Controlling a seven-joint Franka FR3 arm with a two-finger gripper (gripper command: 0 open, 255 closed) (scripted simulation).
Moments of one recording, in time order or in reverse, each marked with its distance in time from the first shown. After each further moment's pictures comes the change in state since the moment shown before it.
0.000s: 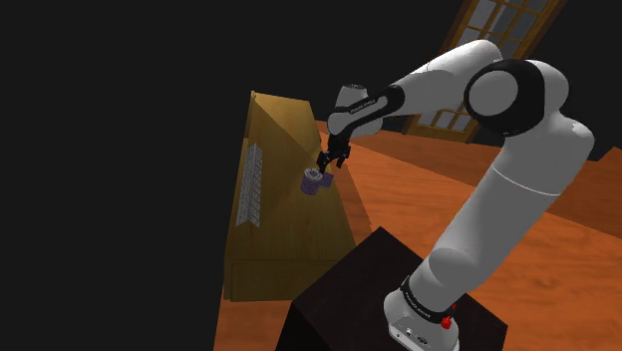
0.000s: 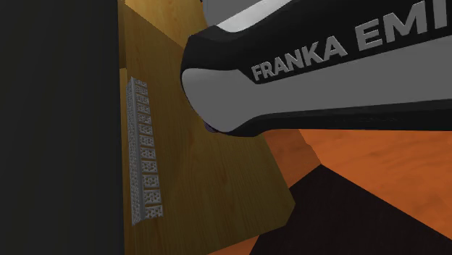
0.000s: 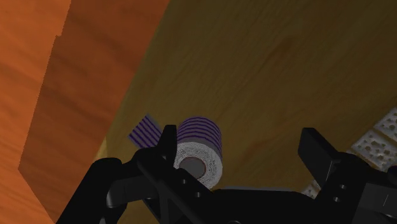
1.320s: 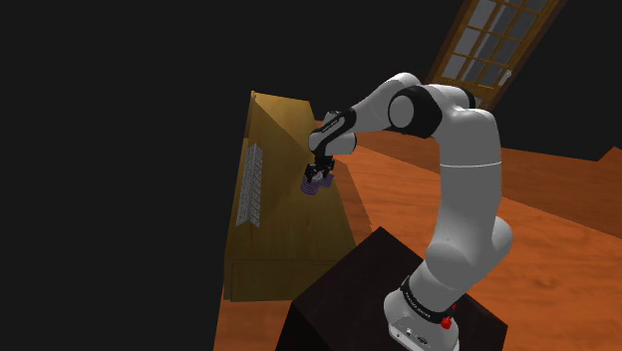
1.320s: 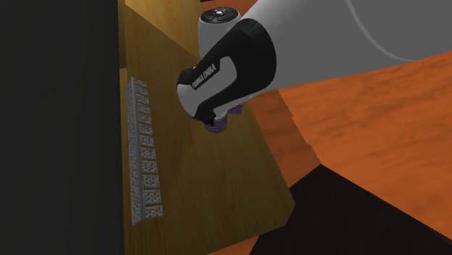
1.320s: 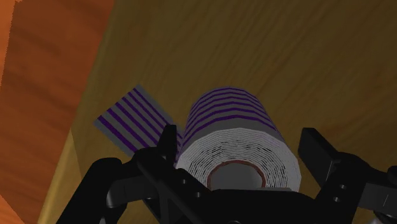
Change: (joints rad) arm -0.102 0.507 0.041 0.347 0.165 0.172 -0.149
